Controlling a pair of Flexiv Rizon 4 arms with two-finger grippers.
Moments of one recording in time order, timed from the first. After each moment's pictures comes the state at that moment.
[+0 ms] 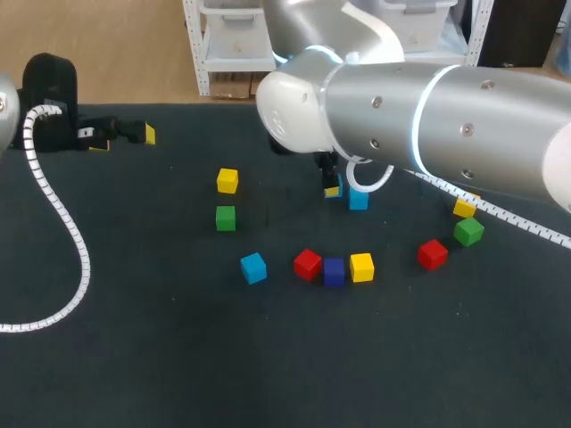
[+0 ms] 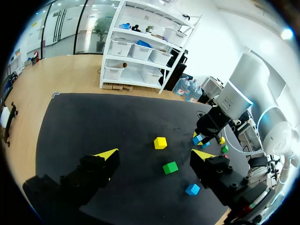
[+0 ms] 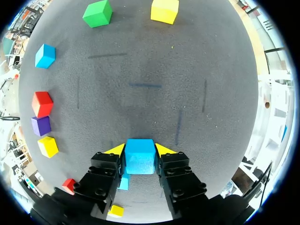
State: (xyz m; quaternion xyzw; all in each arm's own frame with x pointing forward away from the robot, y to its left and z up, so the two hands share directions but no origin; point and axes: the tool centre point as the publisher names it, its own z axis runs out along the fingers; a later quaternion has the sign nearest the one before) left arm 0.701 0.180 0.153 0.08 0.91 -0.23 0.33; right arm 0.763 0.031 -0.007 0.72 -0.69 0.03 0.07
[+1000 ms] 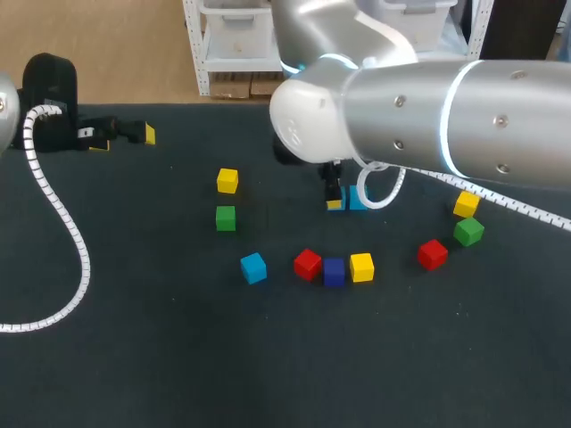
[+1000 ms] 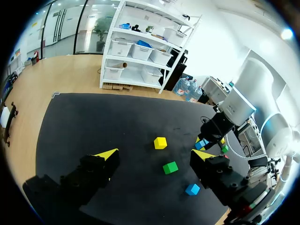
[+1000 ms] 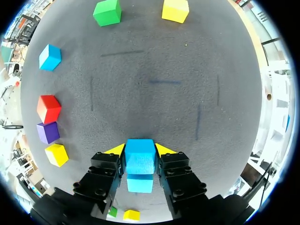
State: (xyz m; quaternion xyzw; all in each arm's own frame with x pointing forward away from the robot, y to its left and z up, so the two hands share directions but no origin) left arm 0.701 0.181 0.153 0.08 0.91 -0.23 0.33; right arm 0.736 0.026 -0.011 0.70 -0.71 0.02 0.07
